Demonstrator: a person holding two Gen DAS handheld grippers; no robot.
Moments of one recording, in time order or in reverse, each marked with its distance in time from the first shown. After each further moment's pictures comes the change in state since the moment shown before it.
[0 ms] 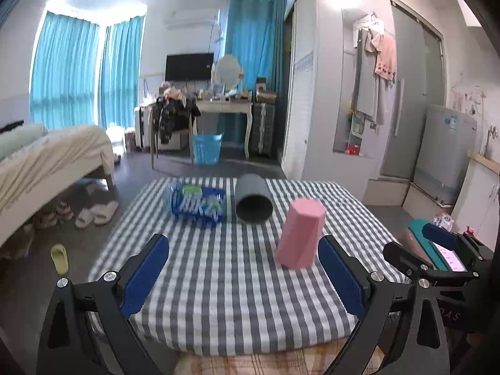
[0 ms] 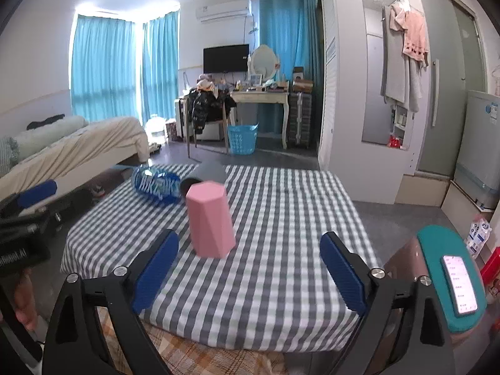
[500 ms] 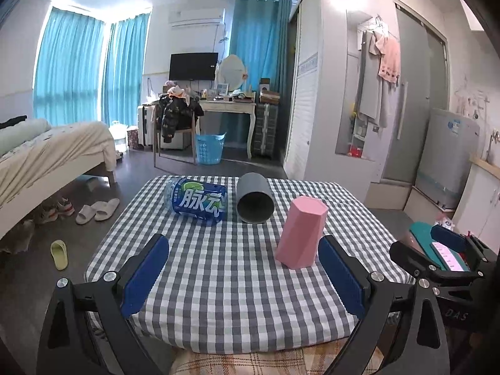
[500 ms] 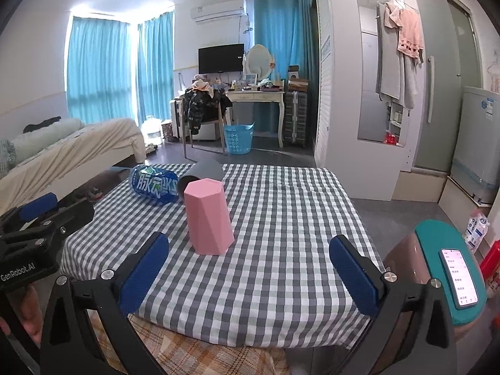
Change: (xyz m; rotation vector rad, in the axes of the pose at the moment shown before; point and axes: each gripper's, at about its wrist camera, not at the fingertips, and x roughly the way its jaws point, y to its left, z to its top) left arm -0.001 -0.003 0.000 -0.006 -0.014 0.013; right arm -0.004 -0.005 0.000 0.022 -0.006 -0.015
